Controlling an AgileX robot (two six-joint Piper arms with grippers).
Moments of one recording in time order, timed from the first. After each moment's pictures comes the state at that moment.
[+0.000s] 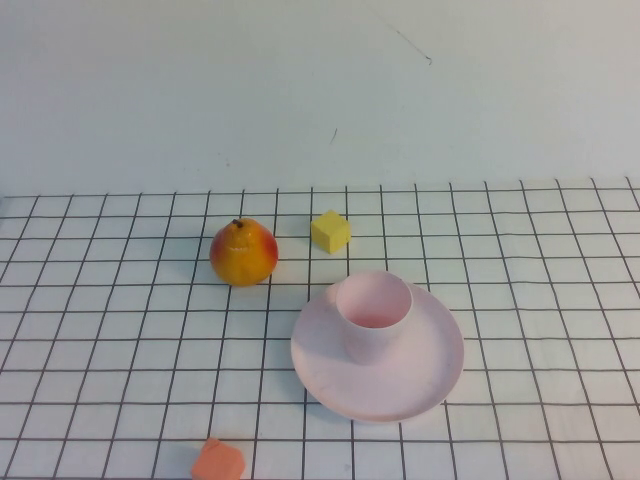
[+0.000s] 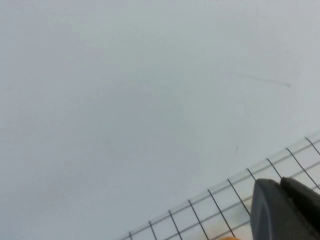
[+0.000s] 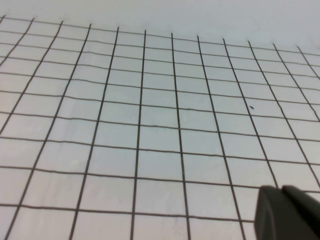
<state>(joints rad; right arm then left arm) -0.06 -0.01 0.03 -0.03 0.42 -0.11 -0.57 1.55 -2.19 0.30 1.21 -0.04</state>
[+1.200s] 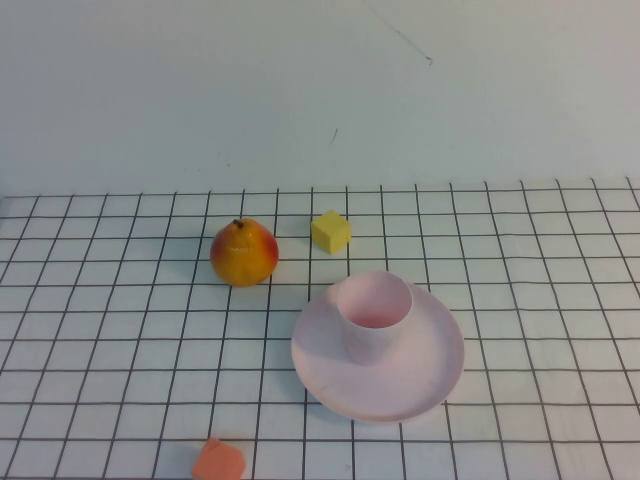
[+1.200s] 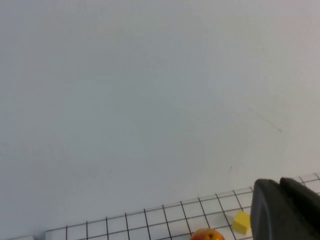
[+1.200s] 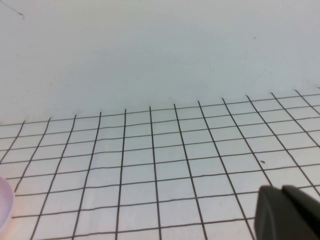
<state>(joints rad) -0.06 -0.01 0.03 -0.05 0.24 0.13 -0.57 1.08 -2.01 0.35 1.30 -0.24</state>
